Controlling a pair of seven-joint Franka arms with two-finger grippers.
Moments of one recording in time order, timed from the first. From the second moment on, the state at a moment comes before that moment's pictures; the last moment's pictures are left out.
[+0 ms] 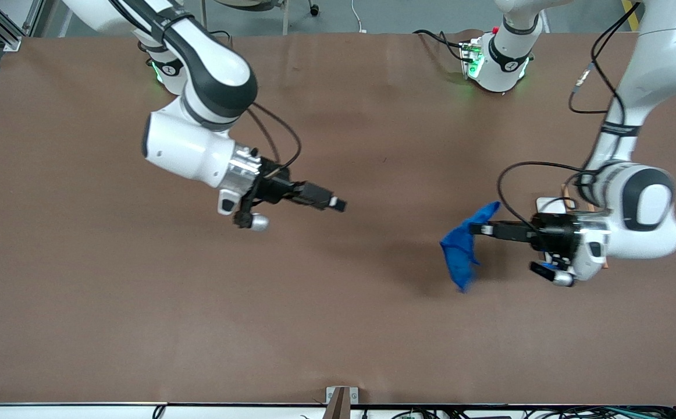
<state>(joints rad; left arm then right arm) 0.30 0.55 -0.29 -1.59 -1.25 1.61 0.08 0.00 0.38 0.62 -1.77 0.80 2.58 0.33</state>
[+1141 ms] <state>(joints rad) 0.31 0.38 -0.23 -1.52 -0.24 1.65 -0.44 -0.01 0.04 -0.06 -1.65 0.07 1.76 0.09</state>
